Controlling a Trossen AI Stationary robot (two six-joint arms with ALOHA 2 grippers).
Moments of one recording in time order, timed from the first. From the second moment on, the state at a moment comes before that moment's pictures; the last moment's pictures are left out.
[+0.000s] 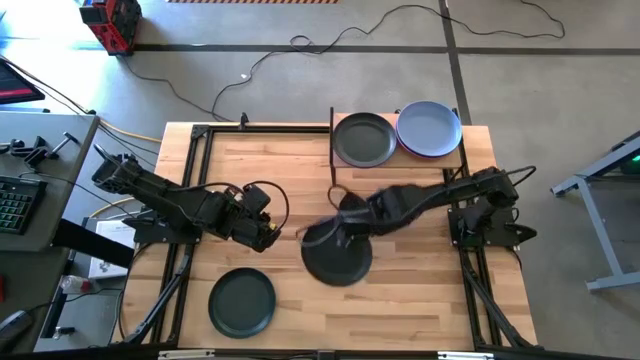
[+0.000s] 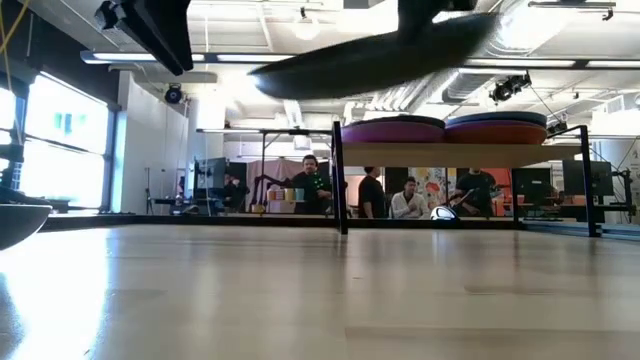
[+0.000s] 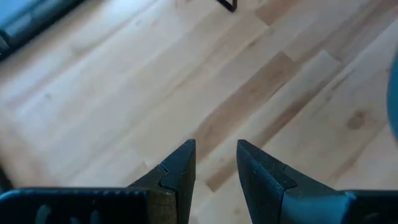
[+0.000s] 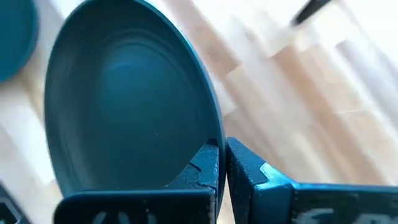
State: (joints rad) left arm -0.38 1.41 1.27 -1.22 -0.60 -1.14; right arm 0.25 1.80 1.85 -1.35 0.26 0.86
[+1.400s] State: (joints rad) left arm -0.08 1.27 1.27 -1.52 -0.98 -0.78; right arm -0.76 1.82 2.31 -1.56 -0.18 0.32
